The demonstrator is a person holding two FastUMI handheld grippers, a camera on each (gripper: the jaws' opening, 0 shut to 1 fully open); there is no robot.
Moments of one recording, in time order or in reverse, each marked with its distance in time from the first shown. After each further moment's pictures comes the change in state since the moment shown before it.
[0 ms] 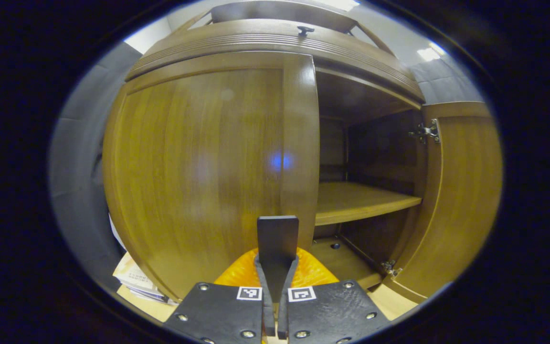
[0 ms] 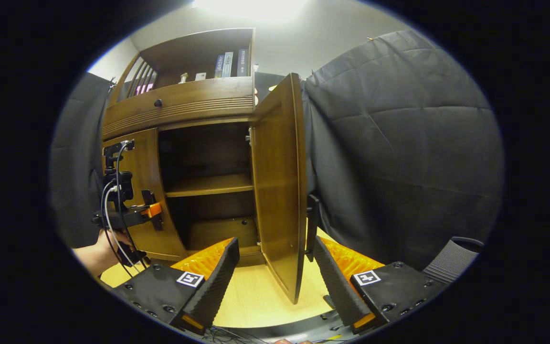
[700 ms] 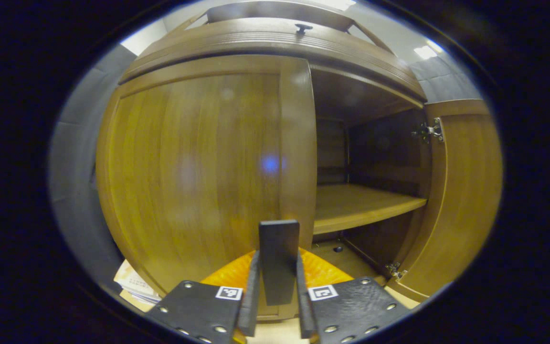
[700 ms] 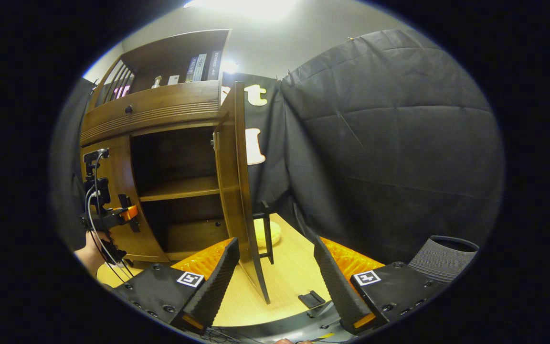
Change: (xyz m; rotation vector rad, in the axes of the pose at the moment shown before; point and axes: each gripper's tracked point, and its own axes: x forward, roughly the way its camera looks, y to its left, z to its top) left arm 0.034 0.000 0.010 0.016 -0.002 0.031; right arm -0.005 -0.057 0.015 0.017 0.006 -0.153
